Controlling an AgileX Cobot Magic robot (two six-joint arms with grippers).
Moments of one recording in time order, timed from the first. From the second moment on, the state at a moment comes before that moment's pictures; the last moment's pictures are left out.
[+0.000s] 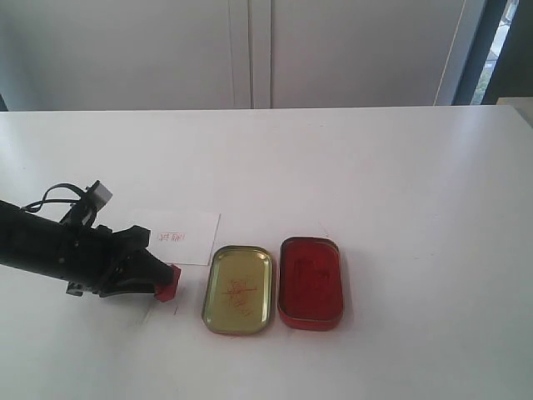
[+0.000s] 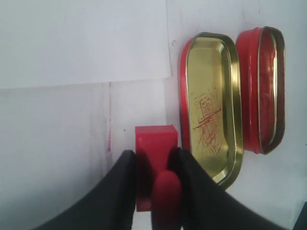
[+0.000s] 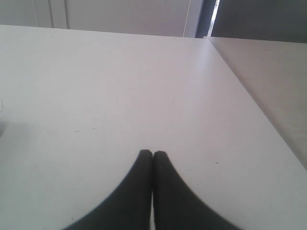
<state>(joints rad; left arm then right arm) -0.14 1.88 -0.78 -1.44 0.82 1.16 -0.10 0.01 -0.01 0.01 0.36 -0.07</state>
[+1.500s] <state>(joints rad) -0.14 1.87 -0.78 -1.37 0.78 1.08 -0.10 0.01 -0.01 0.01 0.36 -0.07</state>
